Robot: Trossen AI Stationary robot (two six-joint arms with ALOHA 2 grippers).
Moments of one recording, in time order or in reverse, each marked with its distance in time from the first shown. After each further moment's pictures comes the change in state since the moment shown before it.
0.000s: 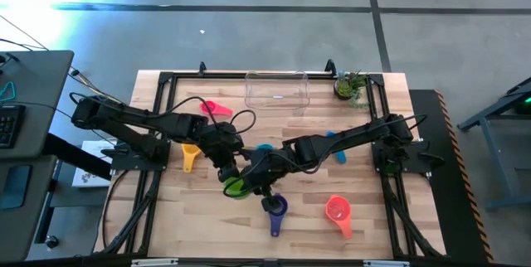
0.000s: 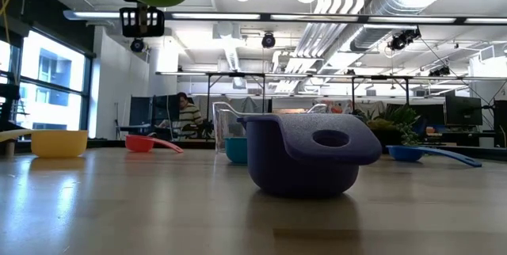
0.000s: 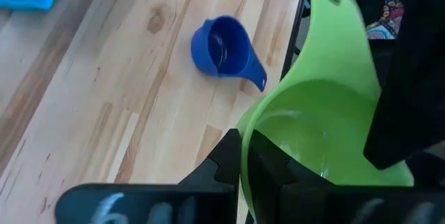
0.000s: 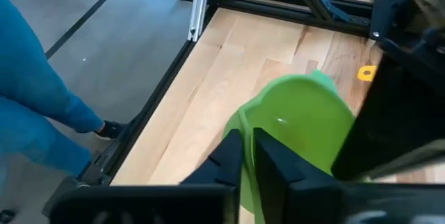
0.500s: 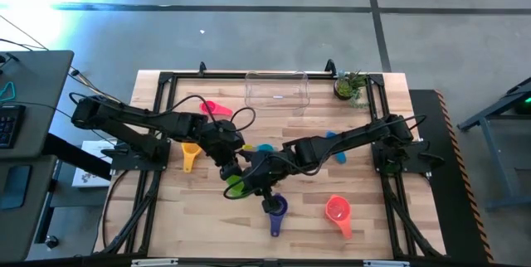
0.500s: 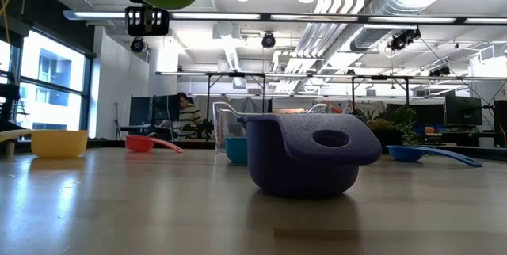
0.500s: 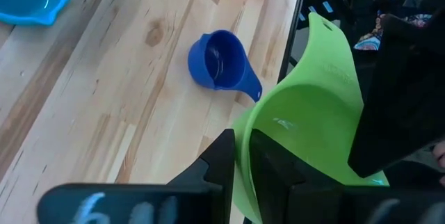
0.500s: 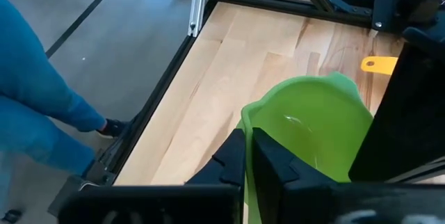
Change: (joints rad) left arm 0.001 0.000 0.000 0.027 -0.004 -0.015; right arm 0.001 0.000 0.000 -0.010 0.018 0.028
